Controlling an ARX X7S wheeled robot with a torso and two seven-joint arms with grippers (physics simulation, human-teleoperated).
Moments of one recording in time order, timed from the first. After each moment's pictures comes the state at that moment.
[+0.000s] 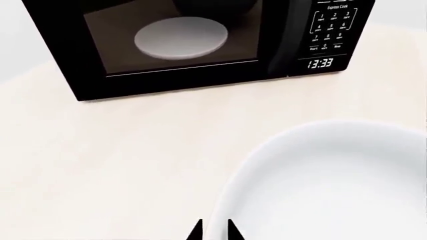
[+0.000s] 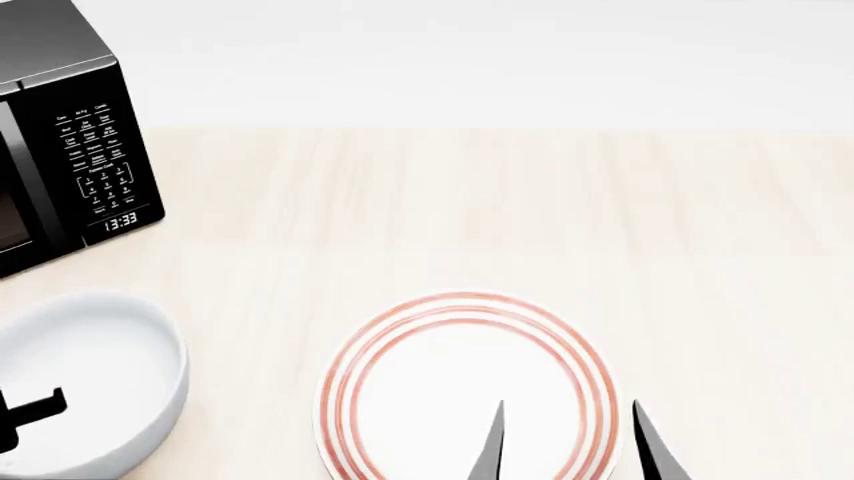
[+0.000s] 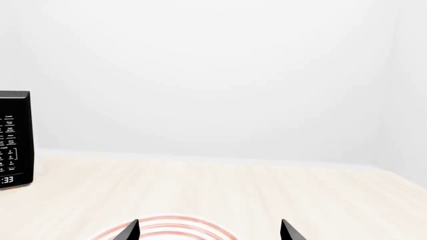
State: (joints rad) left arm -0.58 -0.15 -0.32 -0.26 0.03 -0.74 -0.13; right arm 0.00 0.34 -0.32 -0.42 0.21 0.14 0.41
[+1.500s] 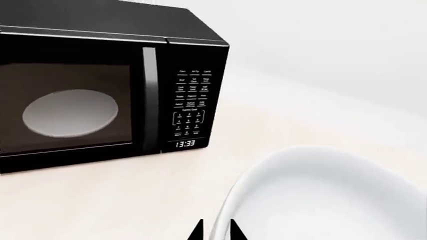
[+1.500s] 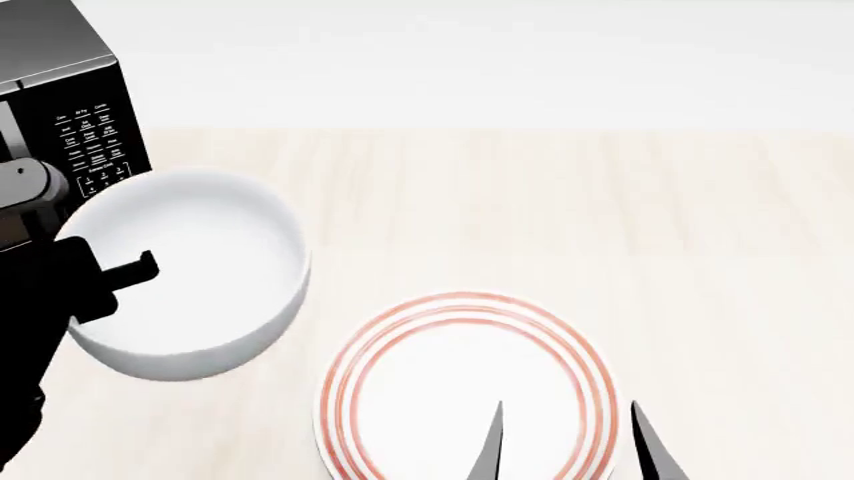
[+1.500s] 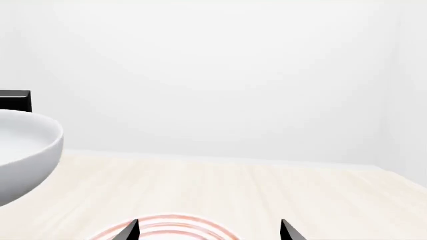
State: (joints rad) left arm -0.75 -0.04 -0.18 0.06 -0.20 -1.04 -0.26; right arm 0.00 0.36 -0.34 -0.42 0.22 0.13 0.43
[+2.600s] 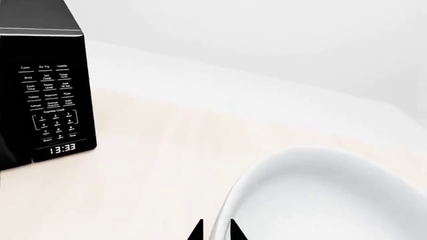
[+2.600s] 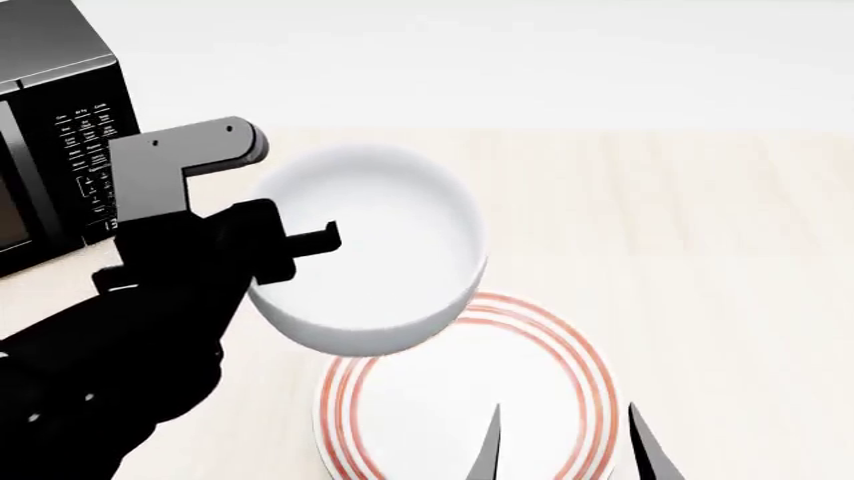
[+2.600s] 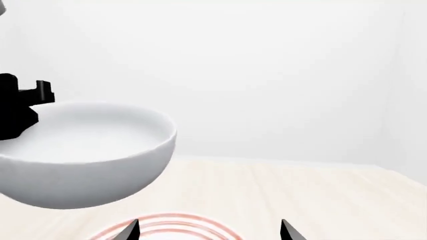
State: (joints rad) left arm -0.91 -0.04 0.27 -0.25 -0.67 -0.76 -0.58; right arm 0.01 0.37 -0.35 -0.41 0.23 0.12 0.44
